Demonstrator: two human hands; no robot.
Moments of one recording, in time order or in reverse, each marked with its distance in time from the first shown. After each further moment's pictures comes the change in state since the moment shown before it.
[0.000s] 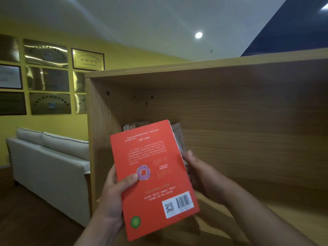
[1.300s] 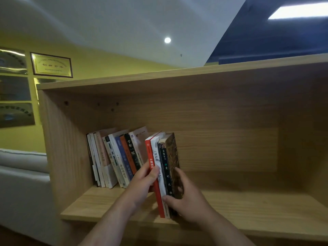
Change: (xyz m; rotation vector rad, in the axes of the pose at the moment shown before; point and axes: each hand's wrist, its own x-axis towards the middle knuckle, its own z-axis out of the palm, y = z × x) left_hand 0.008 -0.051 0.107 0.550 -0.457 -0.163; right_hand -0.069 0.056 -0.035 -0.642 0.439 -0.108
